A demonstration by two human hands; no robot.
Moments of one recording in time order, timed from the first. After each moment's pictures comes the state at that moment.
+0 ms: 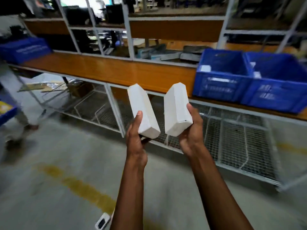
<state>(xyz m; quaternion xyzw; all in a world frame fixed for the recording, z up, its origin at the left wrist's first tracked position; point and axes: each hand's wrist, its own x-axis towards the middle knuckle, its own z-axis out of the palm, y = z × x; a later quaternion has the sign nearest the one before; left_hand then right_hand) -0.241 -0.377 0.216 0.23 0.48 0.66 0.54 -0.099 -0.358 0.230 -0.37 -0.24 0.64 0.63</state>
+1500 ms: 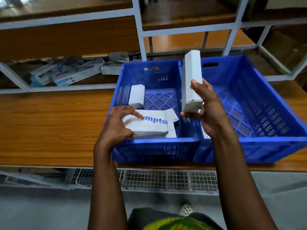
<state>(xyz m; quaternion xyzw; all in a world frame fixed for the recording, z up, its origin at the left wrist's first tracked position) 0.097 0.218 0.205 0.80 0.48 0.22 0.27 0.366 0.143 0.235 -0.49 -0.25 0.51 0.66</state>
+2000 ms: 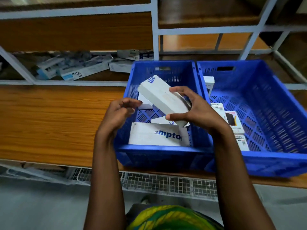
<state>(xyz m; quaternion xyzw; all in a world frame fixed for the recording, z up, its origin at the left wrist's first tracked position) 0.085 0.266 0.218 0.62 0.50 0.35 0.49 0.336 0.188 0.232 -0.60 -0.57 0.39 0.40</state>
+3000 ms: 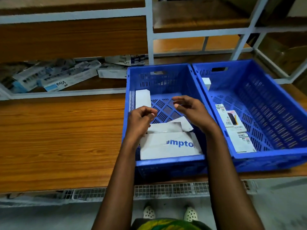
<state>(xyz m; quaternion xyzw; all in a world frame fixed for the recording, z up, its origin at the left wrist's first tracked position) 0.117 0.301 0.185 0.60 0.50 0.33 0.53 0.323 0.256 0.178 -0.65 -0.50 0.35 0.46</state>
